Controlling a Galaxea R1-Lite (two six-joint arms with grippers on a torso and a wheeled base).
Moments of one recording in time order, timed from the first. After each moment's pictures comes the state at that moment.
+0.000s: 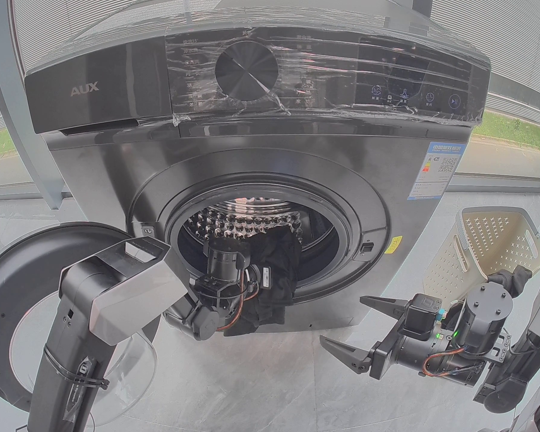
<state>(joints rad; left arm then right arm) -0.52 2.57 -1.30 -1.00 0.14 -0.13 0.73 1.90 -0.17 -1.55 0.08 0.07</state>
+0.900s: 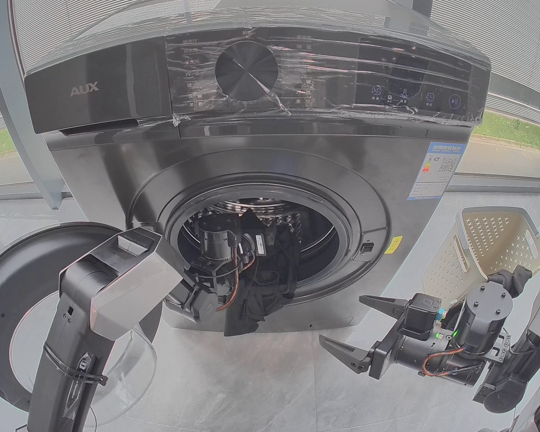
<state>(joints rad) -0.48 2.59 -1.45 -1.08 0.20 -0.16 0.73 1.90 -0.17 -1.55 0.08 0.07</state>
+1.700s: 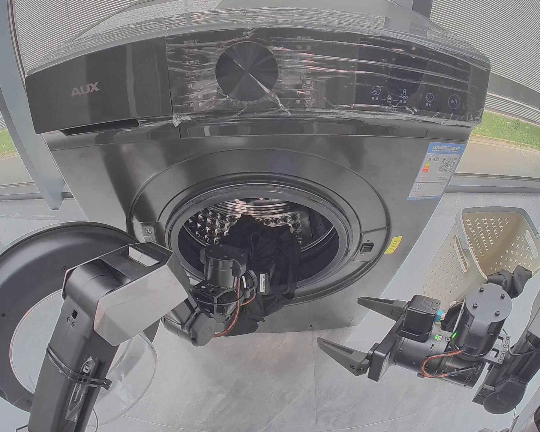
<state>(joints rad) -0.51 2.60 -1.26 -1.05 0.12 -0.12 0.74 1.90 -0.17 -1.55 0.08 0.07</state>
